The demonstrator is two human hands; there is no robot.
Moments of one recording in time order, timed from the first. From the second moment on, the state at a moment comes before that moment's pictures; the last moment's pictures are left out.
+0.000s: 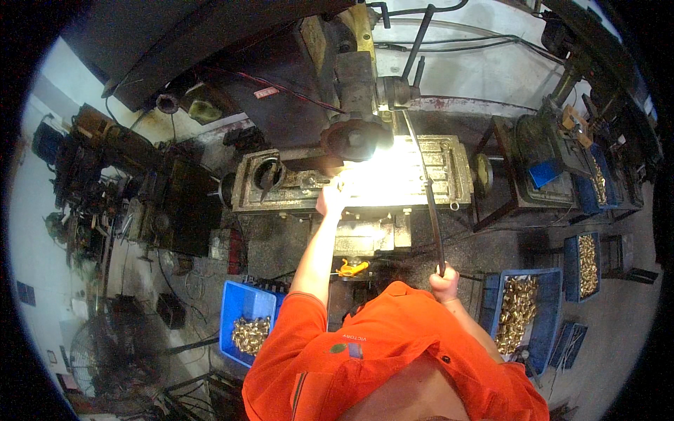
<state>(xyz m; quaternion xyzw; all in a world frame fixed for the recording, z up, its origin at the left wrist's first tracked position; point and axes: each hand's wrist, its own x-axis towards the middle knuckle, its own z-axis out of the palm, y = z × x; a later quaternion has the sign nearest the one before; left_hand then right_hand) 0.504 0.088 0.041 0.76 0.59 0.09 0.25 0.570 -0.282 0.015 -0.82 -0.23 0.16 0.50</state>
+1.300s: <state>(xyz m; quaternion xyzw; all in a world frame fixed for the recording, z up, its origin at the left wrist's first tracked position) 0.503 0.088 0.034 0.76 0.59 0.13 0.23 0.570 -0.278 0.017 -0.81 -0.23 0.16 0.51</state>
